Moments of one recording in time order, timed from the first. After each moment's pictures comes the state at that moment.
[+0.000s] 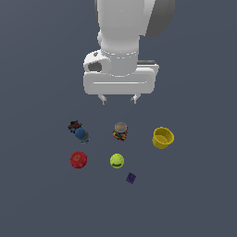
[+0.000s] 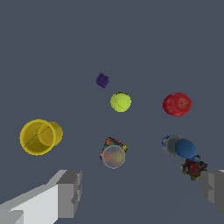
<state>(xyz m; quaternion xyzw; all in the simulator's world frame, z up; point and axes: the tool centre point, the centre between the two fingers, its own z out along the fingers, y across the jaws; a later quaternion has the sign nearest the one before) 0.009 0.002 0.330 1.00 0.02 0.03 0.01</state>
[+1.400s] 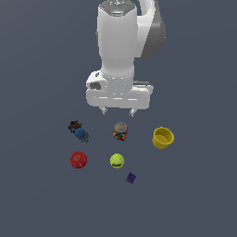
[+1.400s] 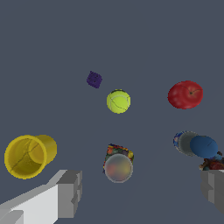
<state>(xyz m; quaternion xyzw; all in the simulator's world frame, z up) 0.013 -0.001 0.275 1.00 -0.05 0.03 0.00</state>
